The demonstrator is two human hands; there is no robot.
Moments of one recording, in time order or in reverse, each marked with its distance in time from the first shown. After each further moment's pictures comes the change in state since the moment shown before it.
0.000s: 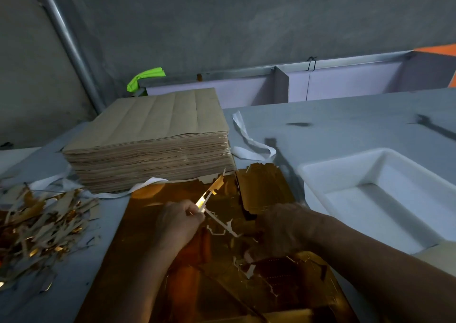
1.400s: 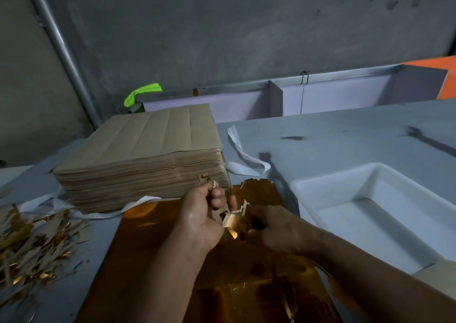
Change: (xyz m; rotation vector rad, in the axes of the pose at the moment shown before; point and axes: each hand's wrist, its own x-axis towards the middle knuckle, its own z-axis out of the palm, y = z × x) left_hand -0.026 0.100 -0.016 -1.658 -0.321 -0.313; right_hand -0.006 0.005 -0.014 0.687 0.246 0.003
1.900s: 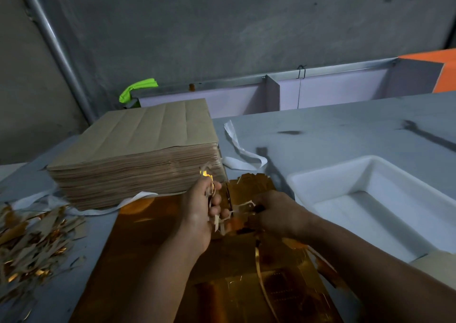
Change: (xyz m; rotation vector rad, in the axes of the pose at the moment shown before) left_hand 0.003 -0.010 -0.009 0.499 0.065 0.186; right_hand 0.003 0.003 -0.007 0.155 0.099 0.072
